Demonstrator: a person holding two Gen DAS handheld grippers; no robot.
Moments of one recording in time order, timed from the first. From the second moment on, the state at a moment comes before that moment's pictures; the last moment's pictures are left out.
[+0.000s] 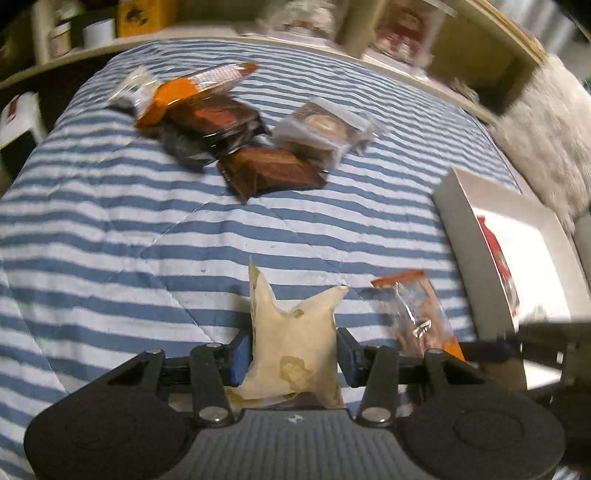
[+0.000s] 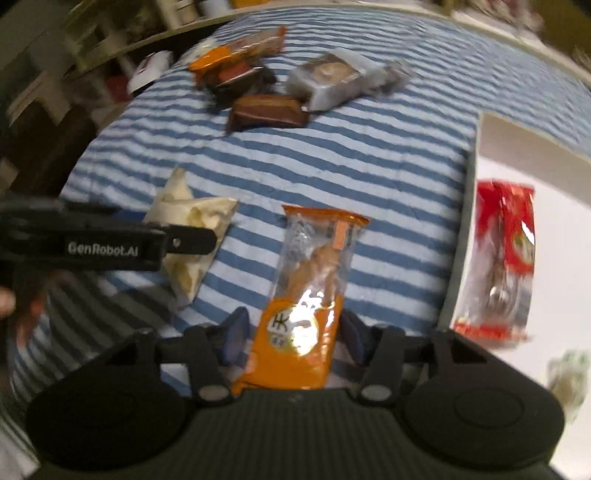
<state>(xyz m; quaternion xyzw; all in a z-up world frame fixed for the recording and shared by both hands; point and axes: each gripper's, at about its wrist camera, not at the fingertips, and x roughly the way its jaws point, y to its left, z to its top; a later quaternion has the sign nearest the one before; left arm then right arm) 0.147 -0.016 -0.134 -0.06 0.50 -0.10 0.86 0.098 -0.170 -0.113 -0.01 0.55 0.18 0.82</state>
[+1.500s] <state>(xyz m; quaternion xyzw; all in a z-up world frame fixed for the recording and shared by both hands) 0.112 -0.045 -0.109 -0.01 0.47 -0.06 0.88 0.073 -0.254 -0.056 0.09 0.47 0.14 0.87</state>
